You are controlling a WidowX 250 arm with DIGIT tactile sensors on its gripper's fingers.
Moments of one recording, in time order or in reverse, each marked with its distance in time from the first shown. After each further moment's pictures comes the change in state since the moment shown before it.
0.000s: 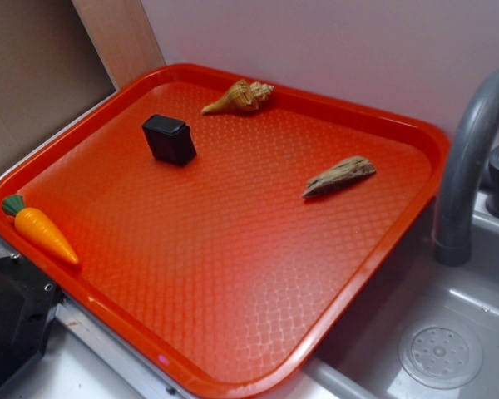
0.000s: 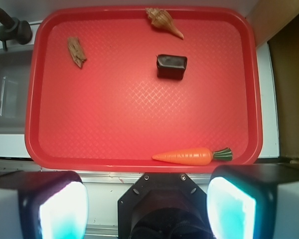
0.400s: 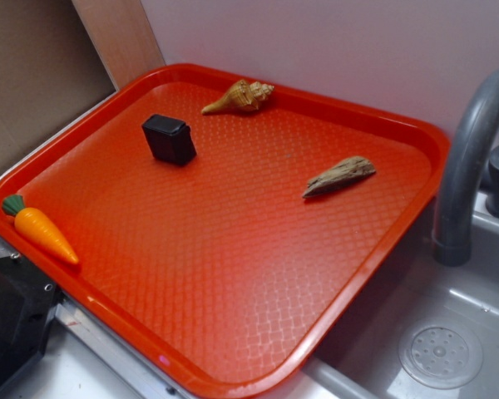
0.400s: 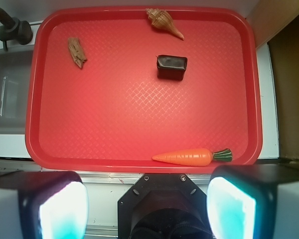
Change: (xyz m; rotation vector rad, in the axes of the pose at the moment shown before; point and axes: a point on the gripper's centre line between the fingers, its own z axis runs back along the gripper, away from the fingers) arm 0.001 0.000 0.003 -0.001 -0.006 -0.008
